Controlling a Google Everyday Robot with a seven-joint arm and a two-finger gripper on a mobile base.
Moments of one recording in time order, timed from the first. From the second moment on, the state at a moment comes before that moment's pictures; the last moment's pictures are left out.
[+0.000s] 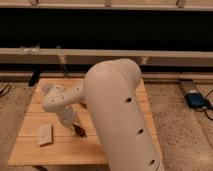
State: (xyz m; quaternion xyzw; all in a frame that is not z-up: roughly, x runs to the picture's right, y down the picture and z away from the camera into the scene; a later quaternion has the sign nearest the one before) arm -0.166 0.223 0.811 -0.33 0.22 0.28 0.88
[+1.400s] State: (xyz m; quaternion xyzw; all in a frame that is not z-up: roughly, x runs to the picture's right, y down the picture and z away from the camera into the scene) arm -0.343 0.193 0.693 -0.33 0.13 0.24 0.90
